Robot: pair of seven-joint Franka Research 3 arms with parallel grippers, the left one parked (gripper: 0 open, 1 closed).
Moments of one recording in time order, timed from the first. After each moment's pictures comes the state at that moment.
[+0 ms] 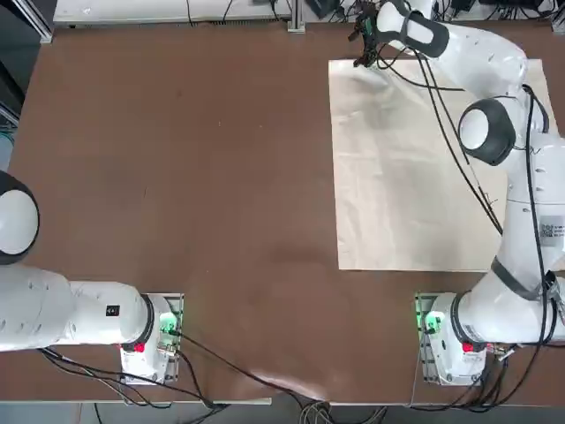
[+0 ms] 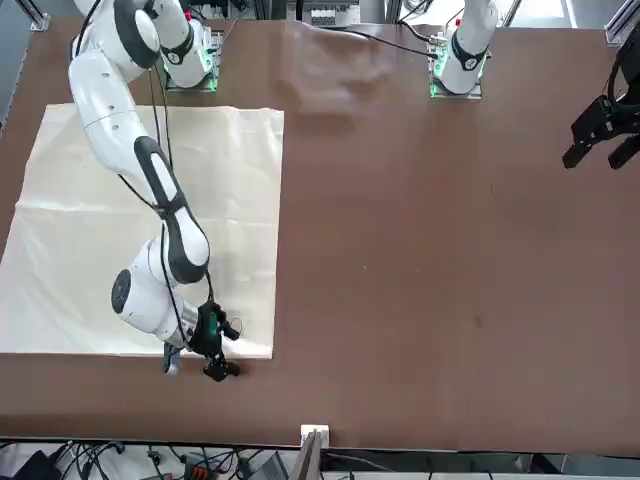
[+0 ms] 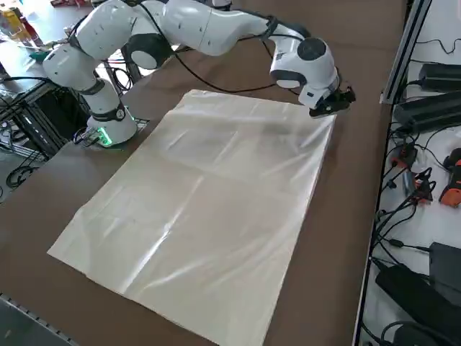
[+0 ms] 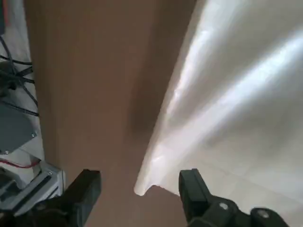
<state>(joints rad) 0.03 1.05 0.35 -1.09 0.16 2.40 1.26</state>
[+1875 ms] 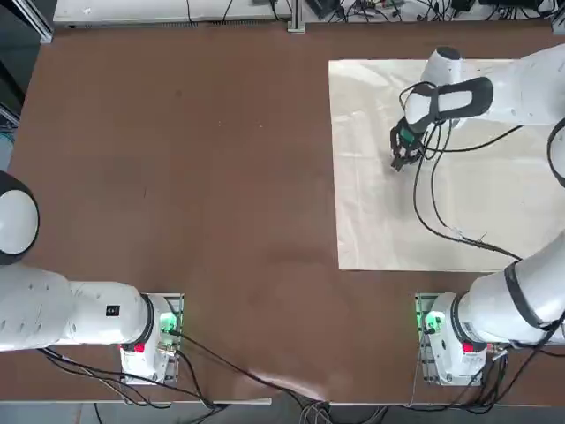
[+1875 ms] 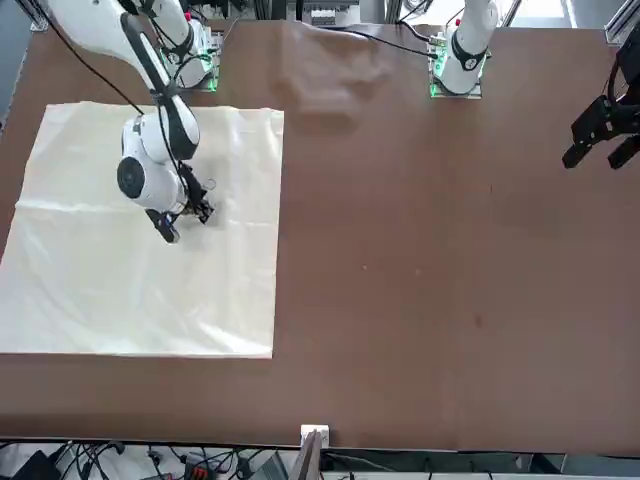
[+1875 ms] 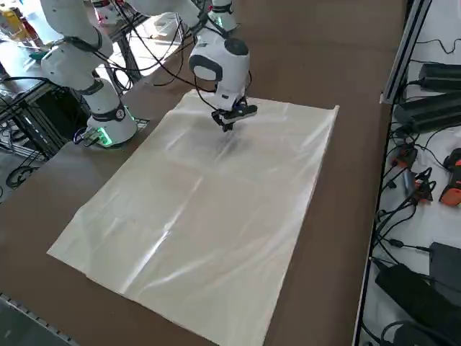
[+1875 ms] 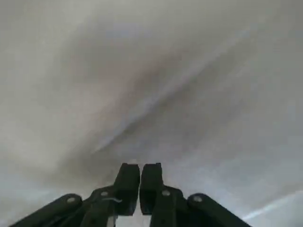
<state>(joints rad) -0.08 0.32 0.30 -2.33 0.08 2.38 0.90</state>
